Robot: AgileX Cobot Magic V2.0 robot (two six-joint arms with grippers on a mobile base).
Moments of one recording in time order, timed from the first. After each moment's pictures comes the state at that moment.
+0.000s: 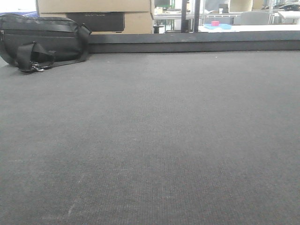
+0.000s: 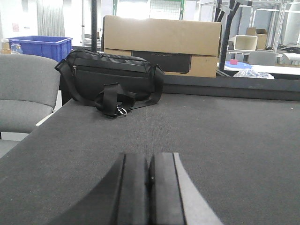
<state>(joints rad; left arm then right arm) 0.00 0.00 0.00 0.01 0.00 -0.03 0.10 0.00 0.00 0.04 -0.02 0.04</state>
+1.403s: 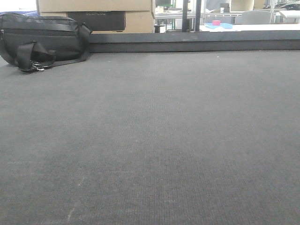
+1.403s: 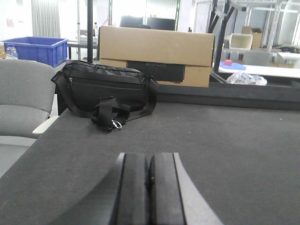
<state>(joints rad) 0.00 0.08 -0.32 0.00 0.28 -0.03 0.10 0.05 -0.26 -0.07 0.12 0.03</state>
